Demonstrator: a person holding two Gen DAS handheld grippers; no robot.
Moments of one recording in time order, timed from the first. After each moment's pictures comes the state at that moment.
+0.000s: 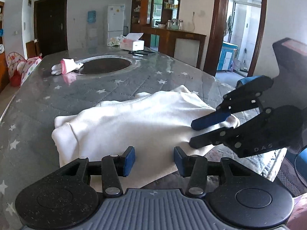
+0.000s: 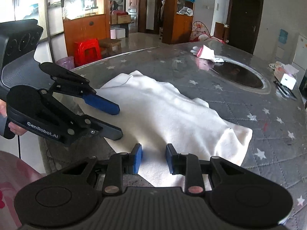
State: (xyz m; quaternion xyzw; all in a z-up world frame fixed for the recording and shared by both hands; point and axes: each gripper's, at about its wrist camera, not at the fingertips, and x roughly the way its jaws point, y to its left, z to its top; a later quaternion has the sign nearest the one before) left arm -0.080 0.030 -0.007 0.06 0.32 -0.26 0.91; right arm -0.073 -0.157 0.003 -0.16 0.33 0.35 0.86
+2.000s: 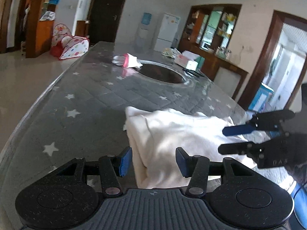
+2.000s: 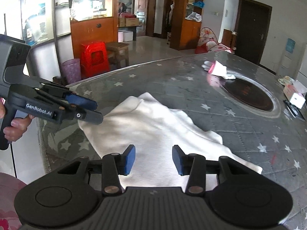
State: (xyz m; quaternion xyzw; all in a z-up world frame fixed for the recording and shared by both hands) left arm -0.088 0.126 0.000 -0.10 0.32 -0.13 0.93; right arm -0.054 -0.109 0.026 -0.17 0.32 0.38 0.85
